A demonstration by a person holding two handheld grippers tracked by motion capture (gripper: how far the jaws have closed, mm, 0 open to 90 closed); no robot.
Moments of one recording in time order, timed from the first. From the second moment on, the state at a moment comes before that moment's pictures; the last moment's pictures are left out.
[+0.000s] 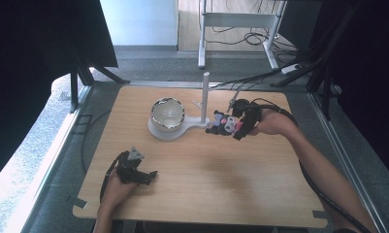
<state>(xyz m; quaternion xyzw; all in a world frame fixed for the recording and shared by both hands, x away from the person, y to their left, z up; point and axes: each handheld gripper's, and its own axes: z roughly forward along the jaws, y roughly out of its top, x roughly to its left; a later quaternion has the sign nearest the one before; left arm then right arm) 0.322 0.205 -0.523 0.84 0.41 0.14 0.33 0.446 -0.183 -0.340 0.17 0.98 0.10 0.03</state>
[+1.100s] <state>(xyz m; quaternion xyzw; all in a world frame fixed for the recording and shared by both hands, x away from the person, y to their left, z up) 0.322 0.205 -0.523 0.84 0.41 0.14 0.33 0.494 -0.207 -0.253 0.25 0.96 0.14 0.07</state>
